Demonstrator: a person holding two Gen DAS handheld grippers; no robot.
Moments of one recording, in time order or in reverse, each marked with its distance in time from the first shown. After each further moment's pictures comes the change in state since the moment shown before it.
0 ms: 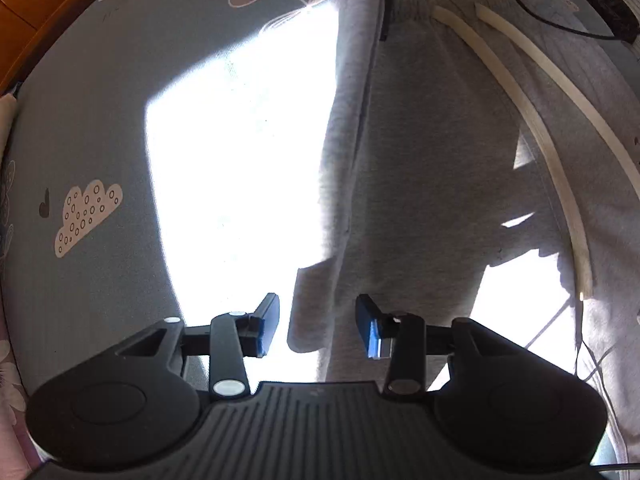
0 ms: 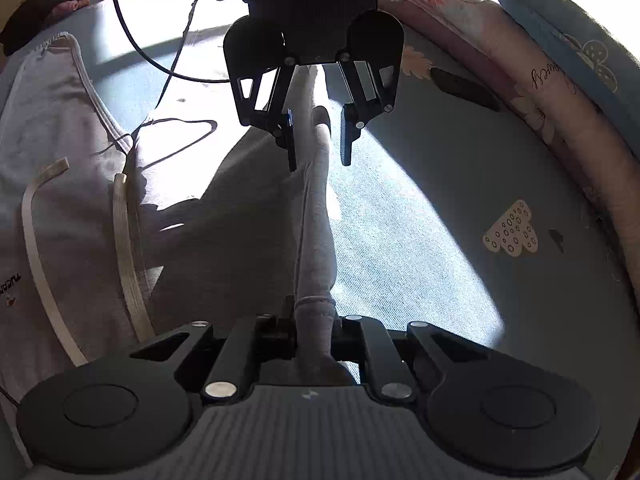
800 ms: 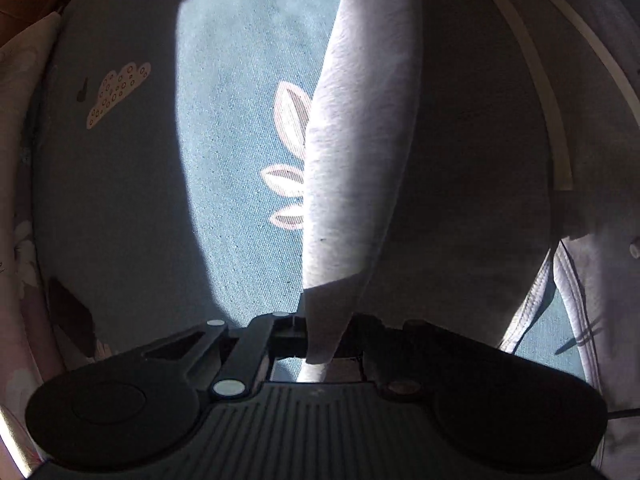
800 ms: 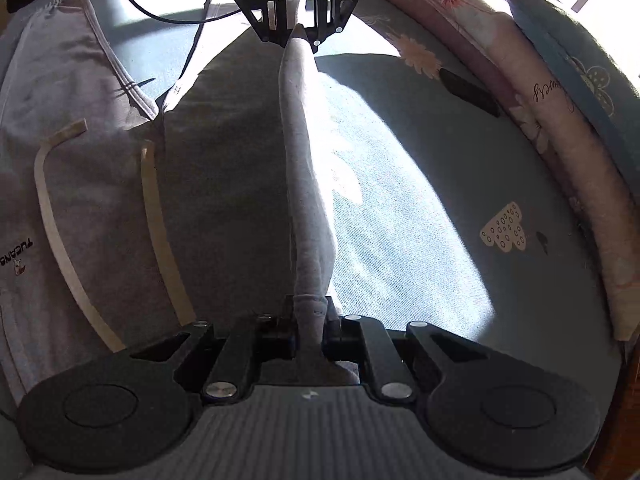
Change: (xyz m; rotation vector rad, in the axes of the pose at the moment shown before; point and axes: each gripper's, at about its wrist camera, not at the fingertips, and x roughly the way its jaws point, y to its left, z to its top) left arm -0.042 -0.060 -0.053 -0.153 0.144 0.125; right arm -0.020 0.049 -0.004 -0.082 0.068 -0.091
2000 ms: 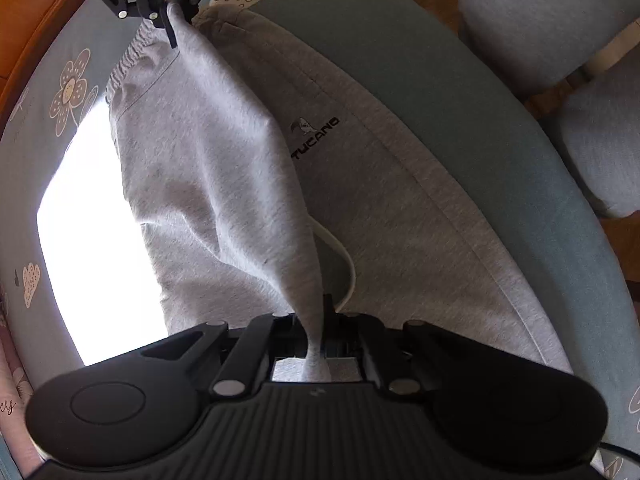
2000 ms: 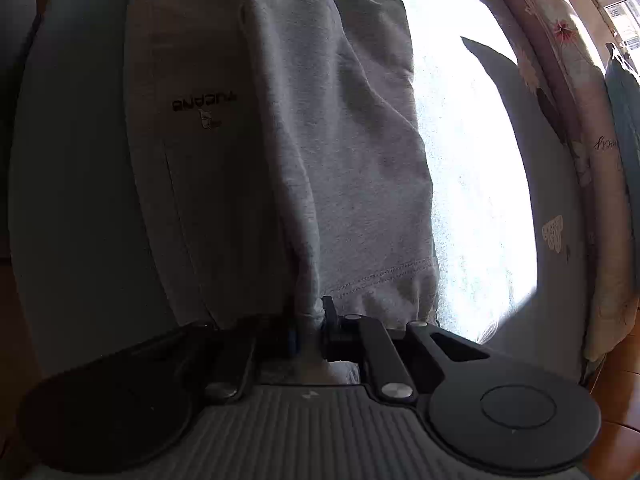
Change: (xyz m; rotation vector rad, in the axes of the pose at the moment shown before) left arm -0.101 -0.255 0.035 0.359 -0.133 -0.060; right arm -0.028 0.184 -0.043 -0.307 0.238 -0.062
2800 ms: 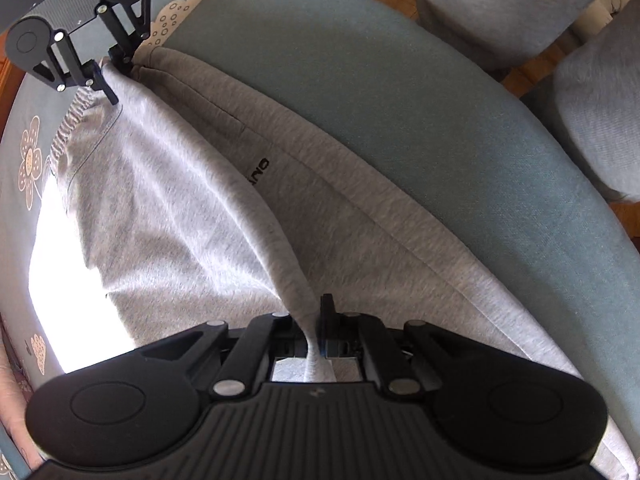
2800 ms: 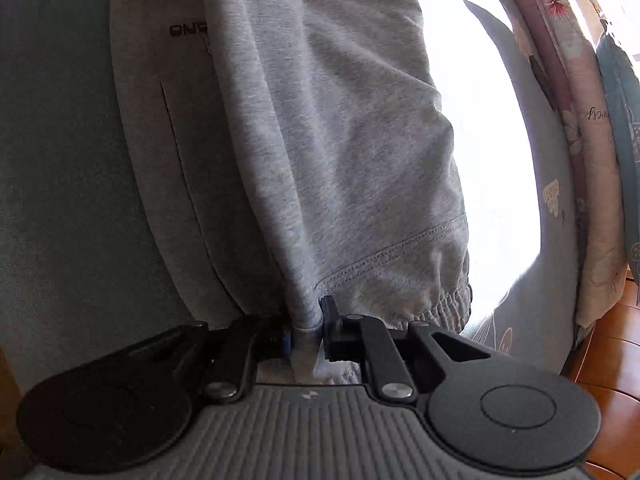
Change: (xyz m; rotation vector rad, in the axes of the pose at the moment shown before) left arm 0.053 -0.008 0.034 0.218 0.025 0.062; right arm 0.039 0.022 -0.012 0.021 0.089 -0.102
